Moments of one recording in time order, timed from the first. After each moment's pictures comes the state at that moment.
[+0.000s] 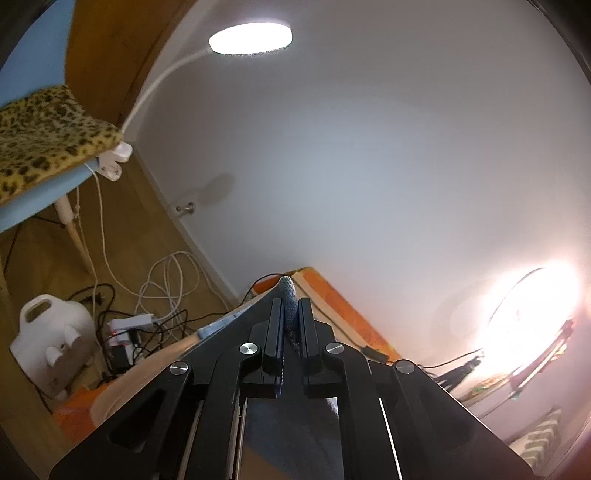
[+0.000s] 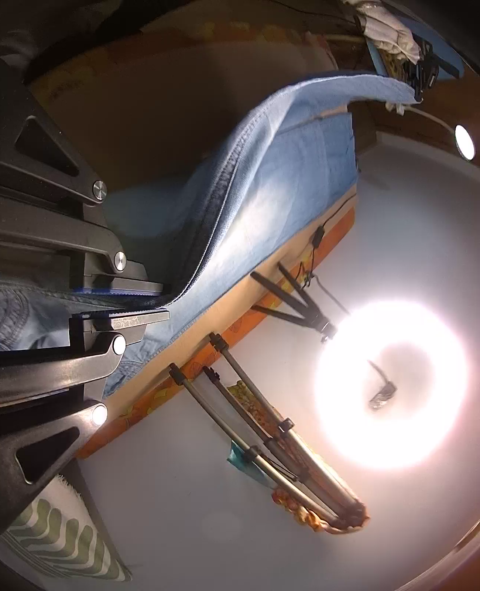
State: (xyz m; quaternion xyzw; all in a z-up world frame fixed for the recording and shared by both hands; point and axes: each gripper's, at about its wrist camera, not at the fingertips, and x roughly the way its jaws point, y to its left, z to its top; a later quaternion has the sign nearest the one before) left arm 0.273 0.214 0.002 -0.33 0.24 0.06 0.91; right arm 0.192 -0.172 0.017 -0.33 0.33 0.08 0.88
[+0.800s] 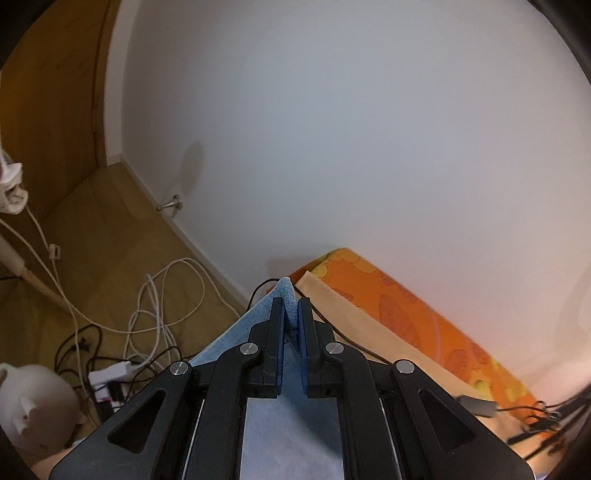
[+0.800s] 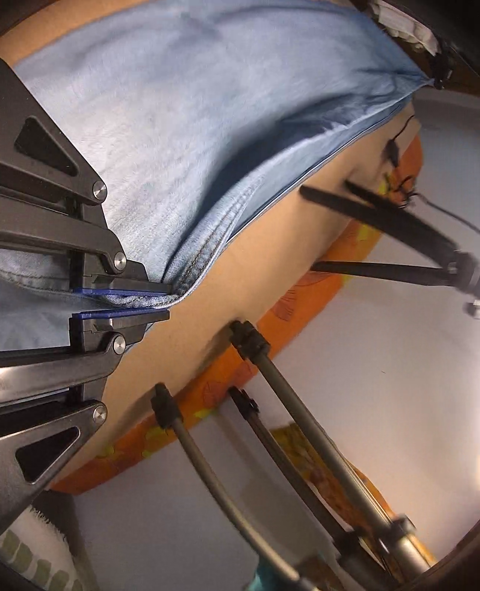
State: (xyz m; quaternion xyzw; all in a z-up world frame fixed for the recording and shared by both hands) left arm 0.509 0.157 -0.103 -0.20 0.33 0.13 0.91; right arm 0.411 -0.214 -0.113 -0.31 0.45 0.05 0.84
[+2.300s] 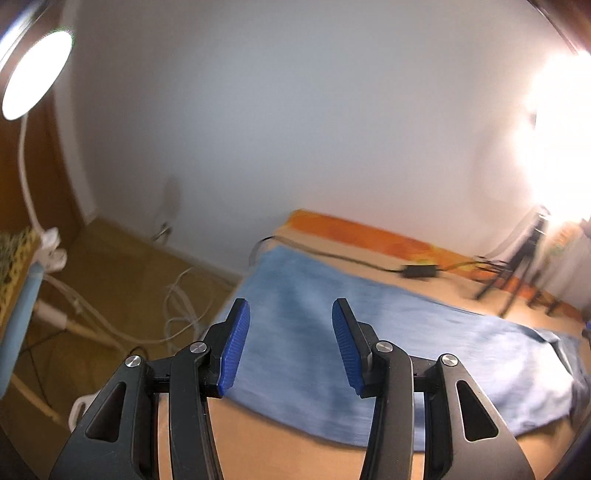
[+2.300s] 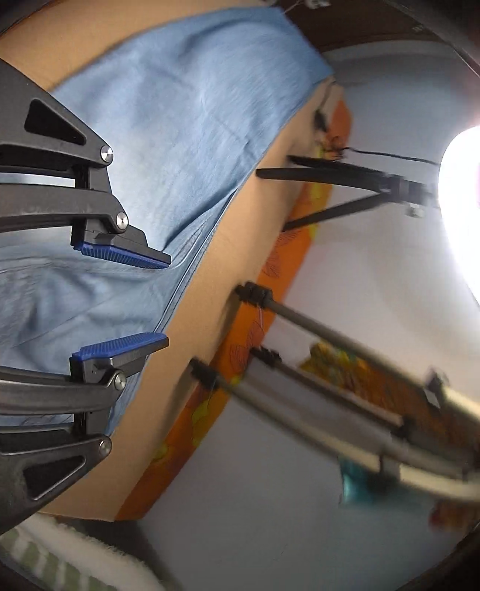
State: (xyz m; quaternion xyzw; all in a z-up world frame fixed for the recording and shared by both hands) left arm 0.344 0.106 -0.006 -0.05 0.35 0.00 0.94; right arm 0.359 -0.268 -0.057 -0.16 0.41 0.00 0.90
